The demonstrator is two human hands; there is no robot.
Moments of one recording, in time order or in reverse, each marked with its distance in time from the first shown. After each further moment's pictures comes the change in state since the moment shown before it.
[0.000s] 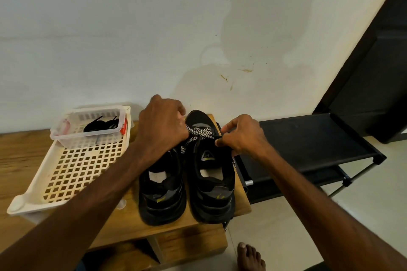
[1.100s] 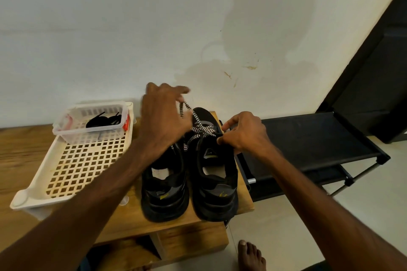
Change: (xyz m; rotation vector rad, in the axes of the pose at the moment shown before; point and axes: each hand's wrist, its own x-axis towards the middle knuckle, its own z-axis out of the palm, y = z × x) left_hand 0.001 -0.004 -0.002 -0.125 0.136 0.023; right_hand -0.008 -0.008 0.004 -0.091 0.037 -0.024
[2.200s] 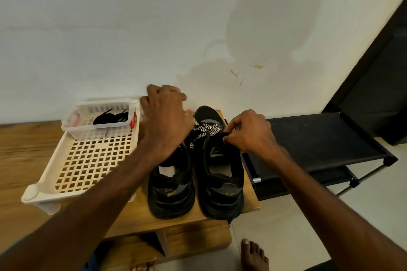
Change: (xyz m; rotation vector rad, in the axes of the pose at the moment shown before) left_hand -0.005 -0.003 0.002 0.169 -0.019 -0.109; right_hand -0.009 -0.009 -0.002 -0.134 0.018 -0.084
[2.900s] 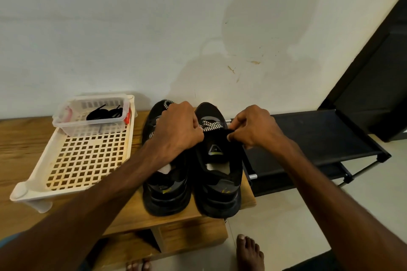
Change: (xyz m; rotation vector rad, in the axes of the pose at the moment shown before) left_hand -0.009 0.015 0.013 -0.103 -0.367 -0.015; right_hand 0.001 0.011 -0.018 -0.010 -0.090 0.017
